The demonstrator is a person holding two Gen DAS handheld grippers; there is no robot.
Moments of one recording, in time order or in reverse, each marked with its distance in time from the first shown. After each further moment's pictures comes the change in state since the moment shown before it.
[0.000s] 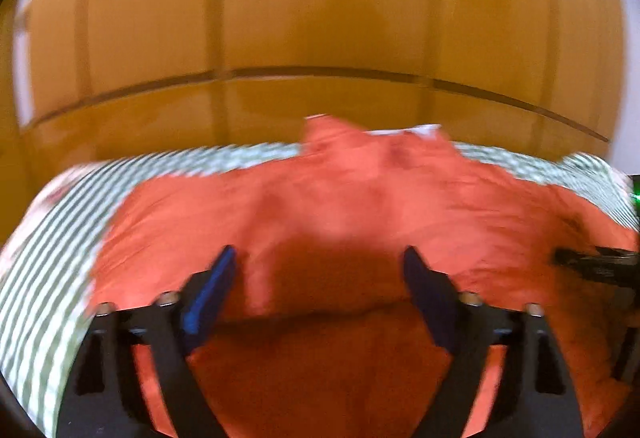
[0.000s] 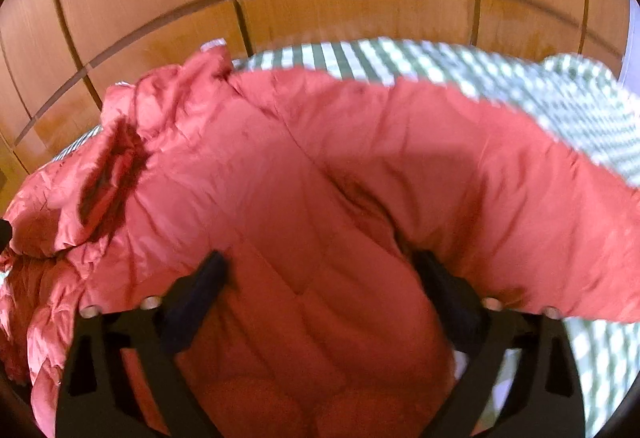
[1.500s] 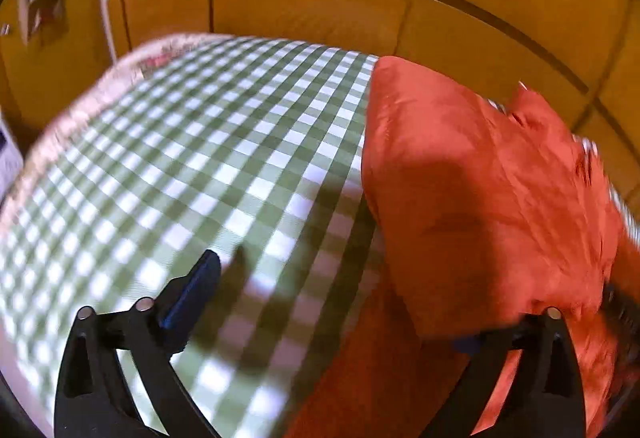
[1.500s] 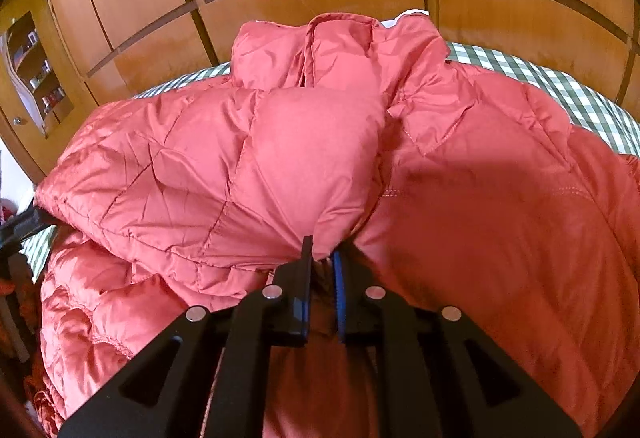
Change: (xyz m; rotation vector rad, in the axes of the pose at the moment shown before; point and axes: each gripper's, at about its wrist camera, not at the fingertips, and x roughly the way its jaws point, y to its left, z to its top) left arm 0.027 0.156 -0.019 -0.264 0.295 0.191; right arm 0.066 0.112 0.013 -0.178 0.111 0.293
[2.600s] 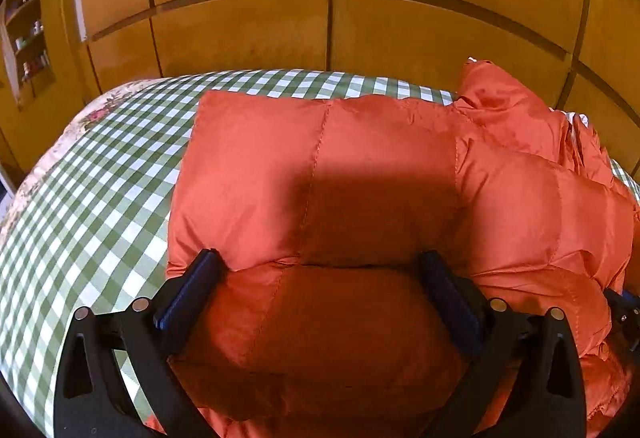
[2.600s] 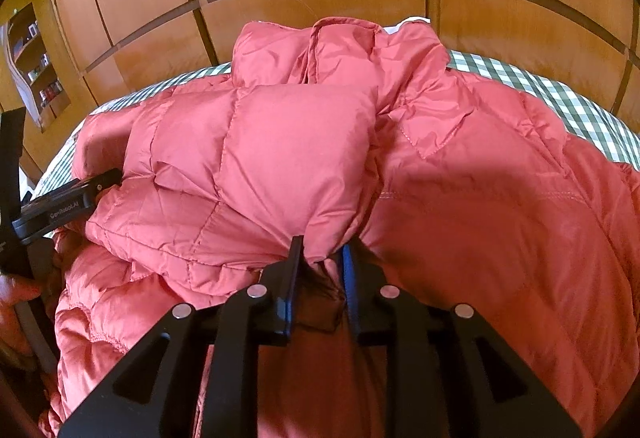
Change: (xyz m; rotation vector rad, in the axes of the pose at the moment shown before) left arm 0.038 -0.092 0.016 0.090 -0.093 0.034; right arm -0.004 0.004 0.000 -0.029 -0.029 -0.040
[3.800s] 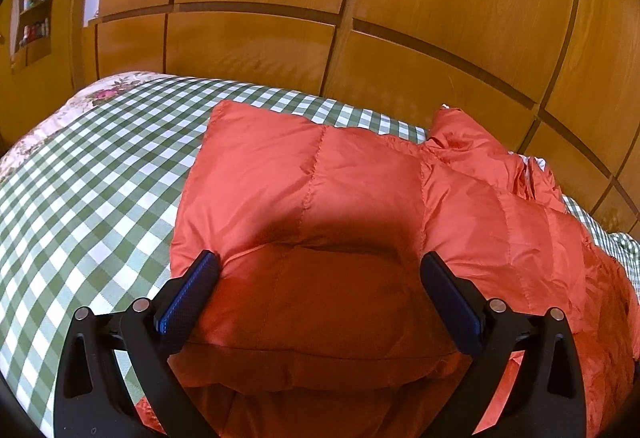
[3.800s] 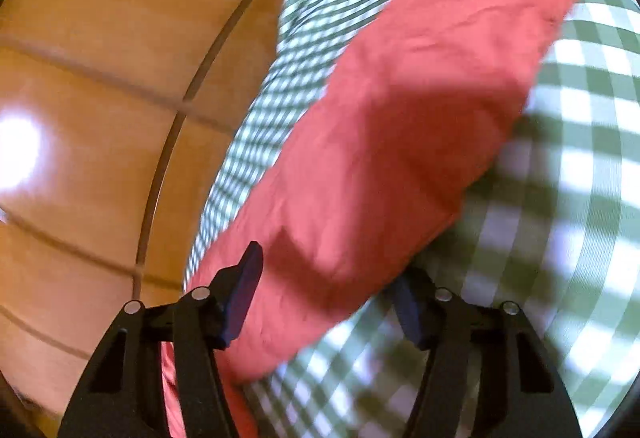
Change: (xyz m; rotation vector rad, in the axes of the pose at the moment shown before) left arm -0.046 0.016 -0.024 -0.123 -0.104 -0.146; right arm -0.204 -0.328 -0.176 1.311 -0.469 -0.124
